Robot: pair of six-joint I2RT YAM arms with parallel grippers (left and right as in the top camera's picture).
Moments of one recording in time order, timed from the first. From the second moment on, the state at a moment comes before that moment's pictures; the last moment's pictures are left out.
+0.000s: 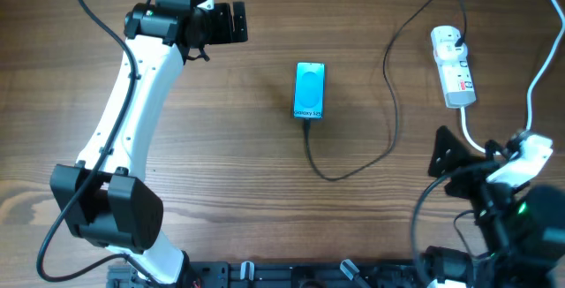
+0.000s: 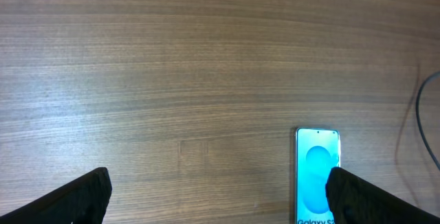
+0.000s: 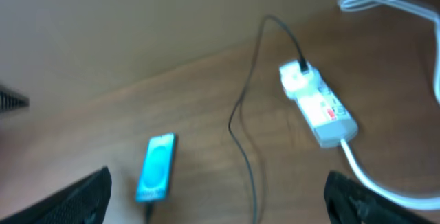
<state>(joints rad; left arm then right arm) -0.20 1.81 1.72 -0.84 0.05 -0.23 -0.19 0.34 0.71 -0.71 -0.24 0.25</state>
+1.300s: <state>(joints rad) -0.20 1.81 1.72 -0.84 0.05 -0.23 -0.05 0.02 0.02 -0.01 -0.08 -0.05</state>
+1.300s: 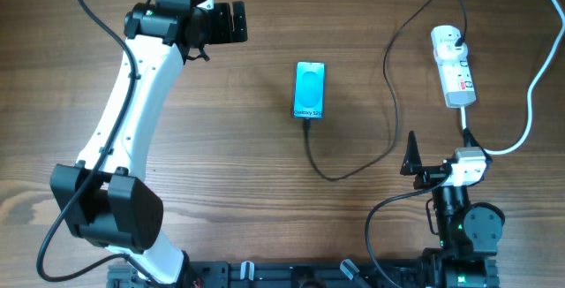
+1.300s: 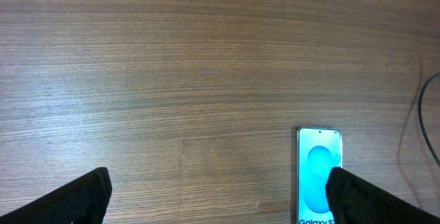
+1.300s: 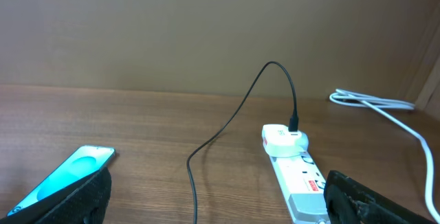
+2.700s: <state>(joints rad) 0.04 0.15 0.20 -0.38 -0.03 -0.21 -0.05 0.01 0.01 0.00 -0.08 -0.04</state>
